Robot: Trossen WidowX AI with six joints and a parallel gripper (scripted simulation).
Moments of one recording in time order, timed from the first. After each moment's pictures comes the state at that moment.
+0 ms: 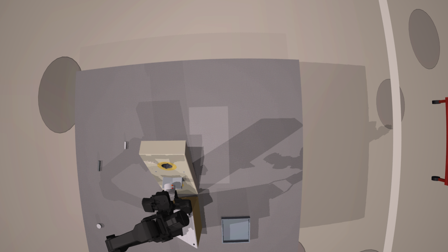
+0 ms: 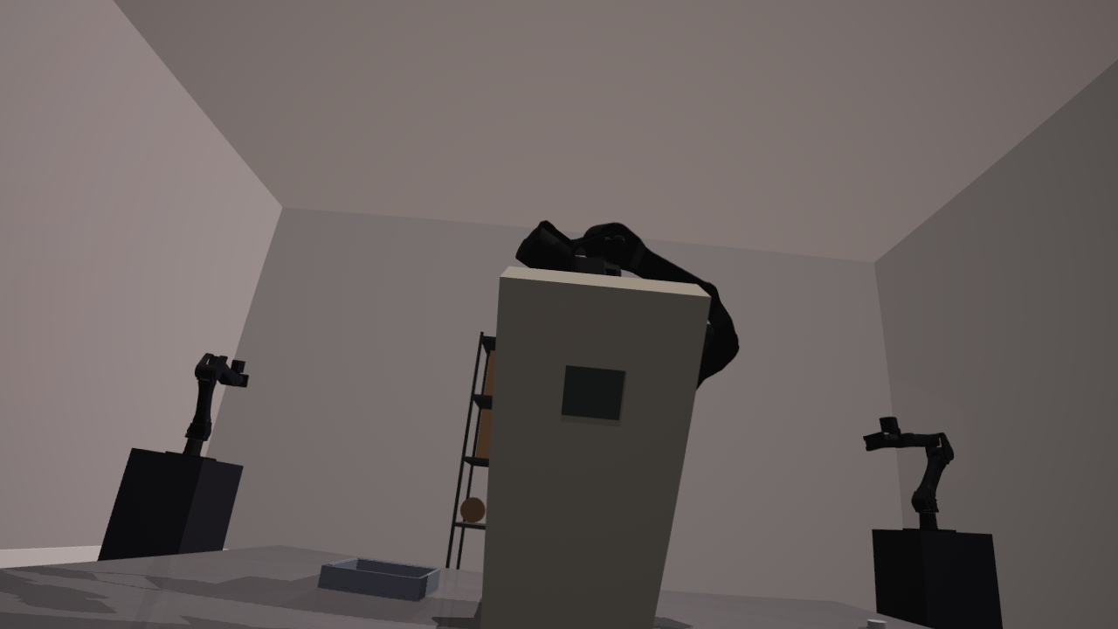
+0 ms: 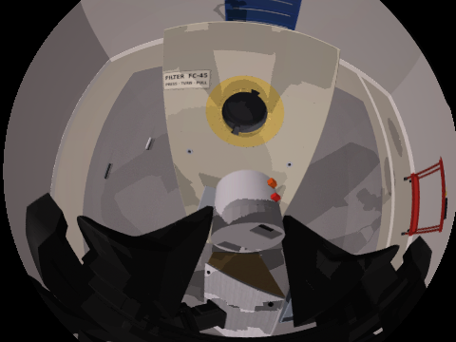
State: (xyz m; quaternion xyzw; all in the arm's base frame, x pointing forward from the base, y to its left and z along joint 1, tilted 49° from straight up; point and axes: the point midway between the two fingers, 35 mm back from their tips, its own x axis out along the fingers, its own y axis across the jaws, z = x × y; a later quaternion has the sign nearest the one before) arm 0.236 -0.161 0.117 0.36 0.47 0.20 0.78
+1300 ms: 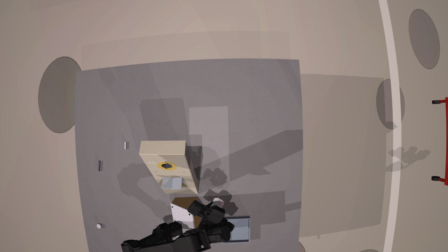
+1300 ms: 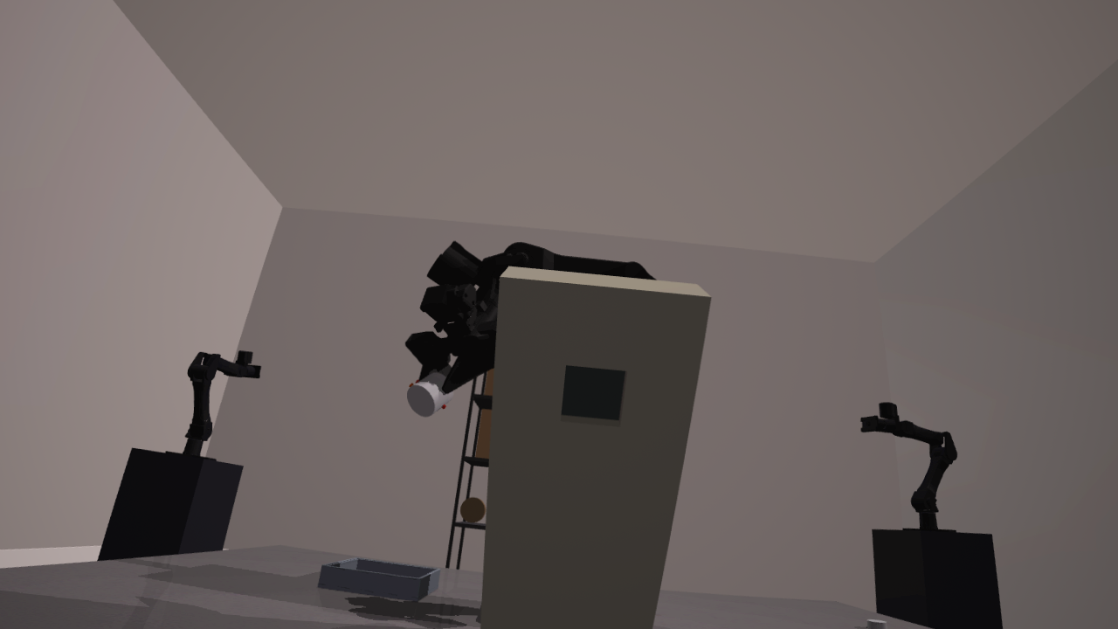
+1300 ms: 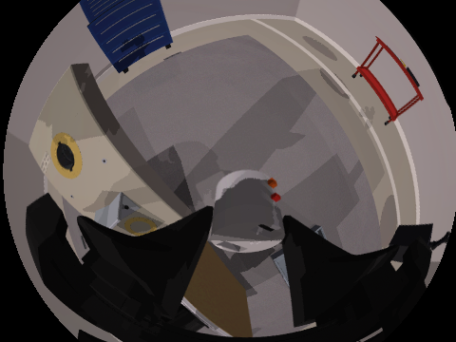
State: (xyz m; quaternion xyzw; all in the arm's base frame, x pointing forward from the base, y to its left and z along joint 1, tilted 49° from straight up) arm 0.164 -0.262 -0.027 0.47 0.58 -0.06 0.67
